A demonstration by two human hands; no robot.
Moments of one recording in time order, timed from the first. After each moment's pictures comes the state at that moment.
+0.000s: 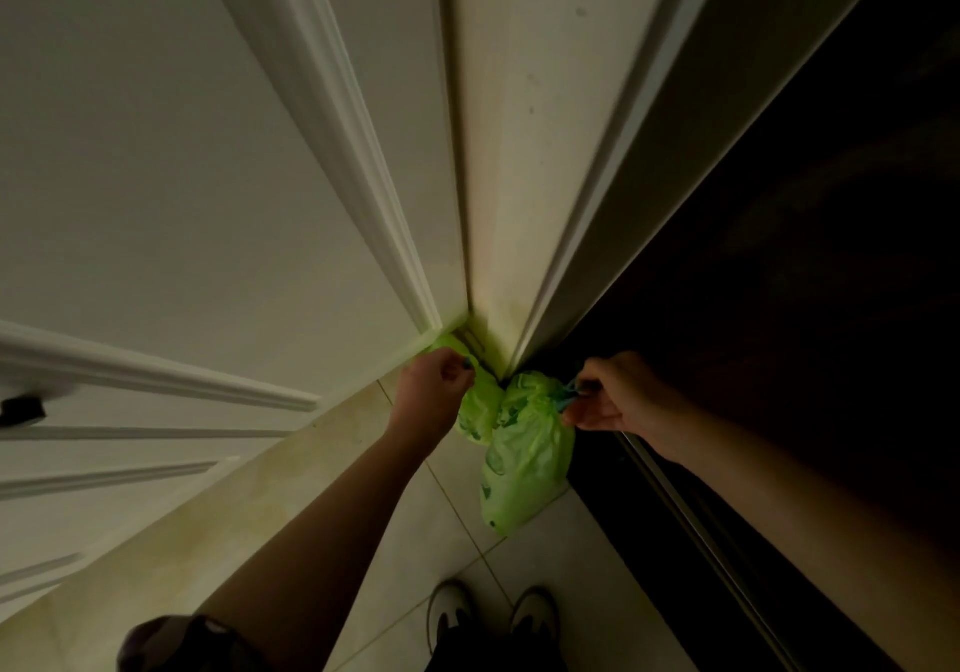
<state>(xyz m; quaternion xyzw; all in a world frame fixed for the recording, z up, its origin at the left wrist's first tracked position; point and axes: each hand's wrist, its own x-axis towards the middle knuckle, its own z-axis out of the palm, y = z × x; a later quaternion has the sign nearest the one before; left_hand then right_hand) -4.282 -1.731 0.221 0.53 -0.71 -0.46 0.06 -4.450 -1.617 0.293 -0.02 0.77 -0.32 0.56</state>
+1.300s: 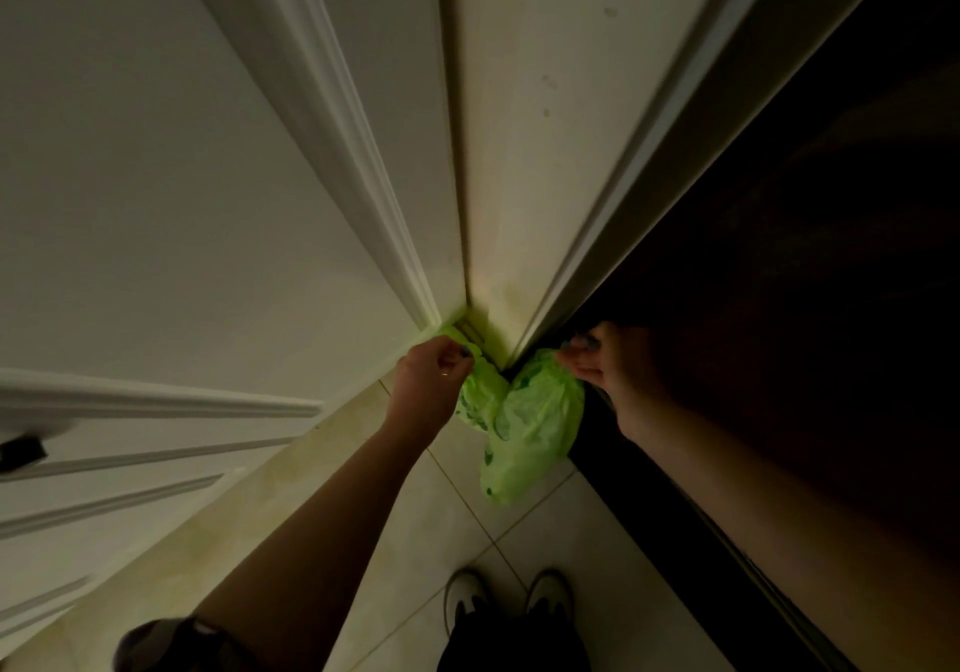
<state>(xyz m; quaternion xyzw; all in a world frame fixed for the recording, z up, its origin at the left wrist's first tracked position) -4.278 -1.751 0.220 0.51 -0.71 -0.48 0.07 -4.442 -1.646 0.264 0.12 0.74 -0.49 0.45</state>
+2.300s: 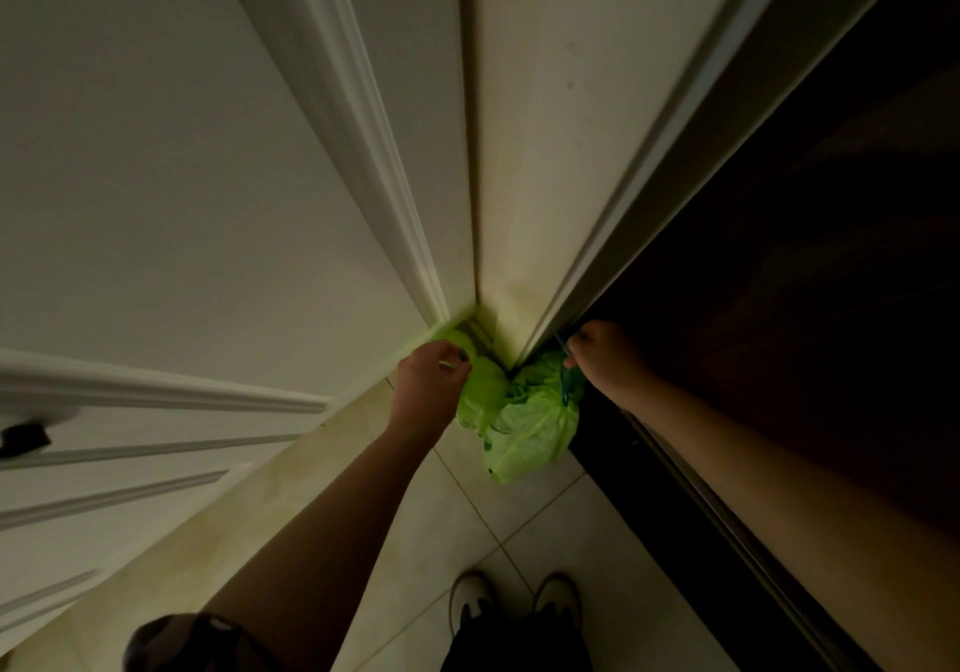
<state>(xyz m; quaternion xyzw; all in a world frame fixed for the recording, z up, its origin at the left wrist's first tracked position) -4.269 -1.749 0.211 0.53 -0.72 -0.44 0.08 -4.450 -1.651 0.207 -0.20 0.87 -0.26 0.38</state>
